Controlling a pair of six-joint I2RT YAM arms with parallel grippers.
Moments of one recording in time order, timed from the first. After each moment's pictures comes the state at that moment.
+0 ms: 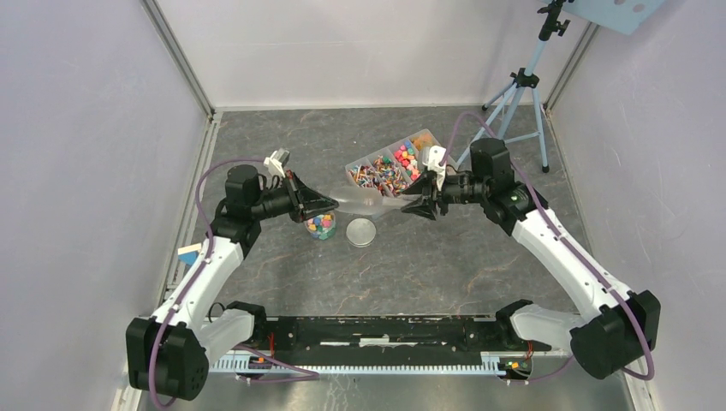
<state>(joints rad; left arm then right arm) -0.19 1.02 0.71 -0.04 0.88 -1.01 0.44 1.18 1.04 -0.36 -0.88 -0.46</state>
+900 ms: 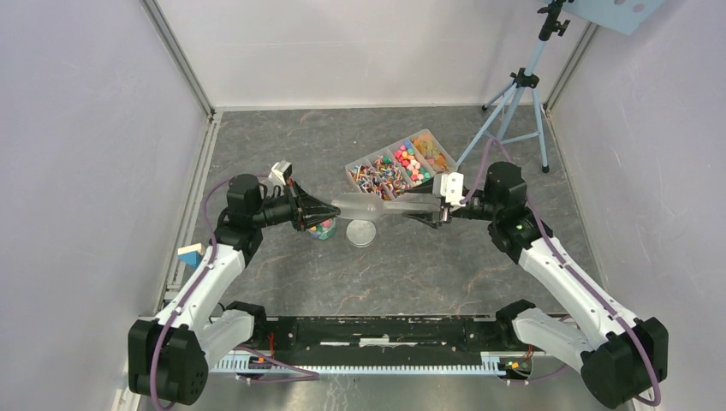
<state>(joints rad) -0.19 0.99 0.60 0.08 0.95 -1.27 0.42 1.00 0.77 0.03 -0.95 -0.53</state>
